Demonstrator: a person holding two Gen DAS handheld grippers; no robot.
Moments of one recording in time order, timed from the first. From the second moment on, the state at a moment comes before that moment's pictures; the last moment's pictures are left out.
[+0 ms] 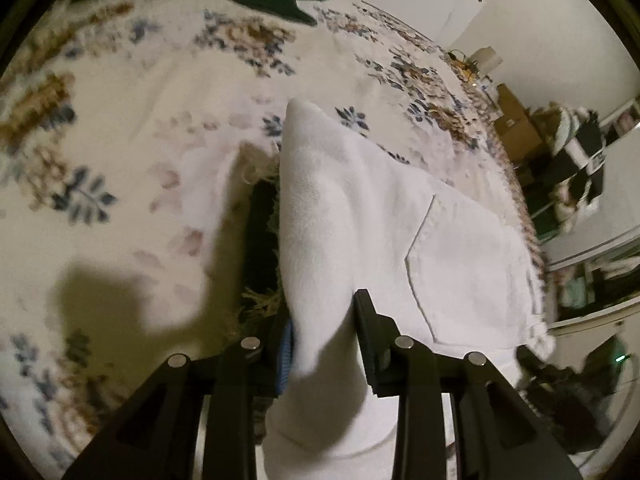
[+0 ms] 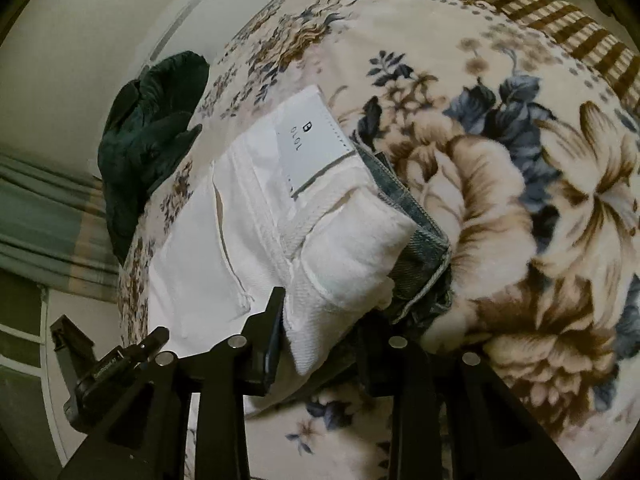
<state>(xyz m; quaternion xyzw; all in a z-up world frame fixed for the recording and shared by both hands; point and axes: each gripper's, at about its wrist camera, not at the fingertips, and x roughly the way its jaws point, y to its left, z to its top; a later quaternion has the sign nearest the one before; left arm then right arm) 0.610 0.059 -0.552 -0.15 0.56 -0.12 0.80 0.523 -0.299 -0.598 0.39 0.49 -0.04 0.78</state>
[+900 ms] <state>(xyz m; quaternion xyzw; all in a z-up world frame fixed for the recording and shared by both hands) 0.451 0.017 -0.333 0.01 0.47 -0.04 0.88 0.401 -0.200 -0.327 0.05 0.45 -0.12 0.88</state>
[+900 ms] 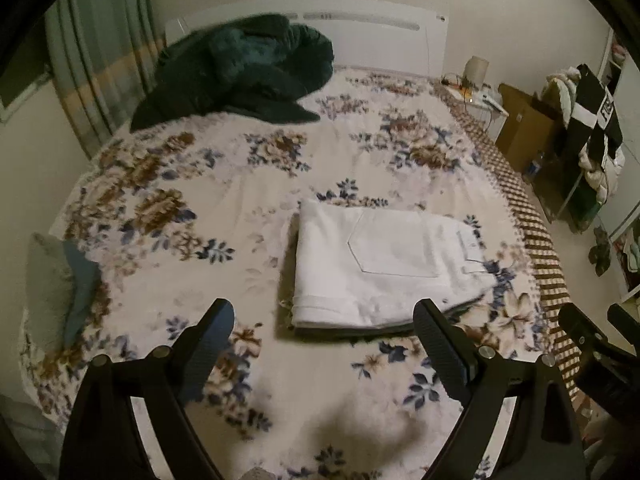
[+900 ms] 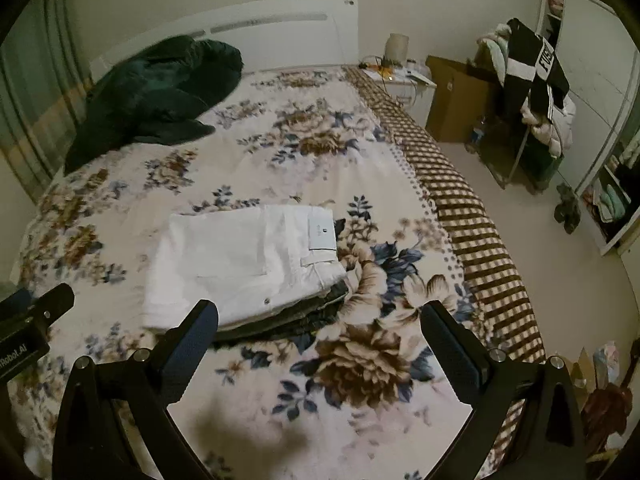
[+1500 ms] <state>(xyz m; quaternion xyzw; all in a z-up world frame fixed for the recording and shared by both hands) 0.255 0.008 -0.158 0.00 0.39 -0.01 0.92 0.167 -0.180 -0.096 0.02 0.35 -0.07 0.93</state>
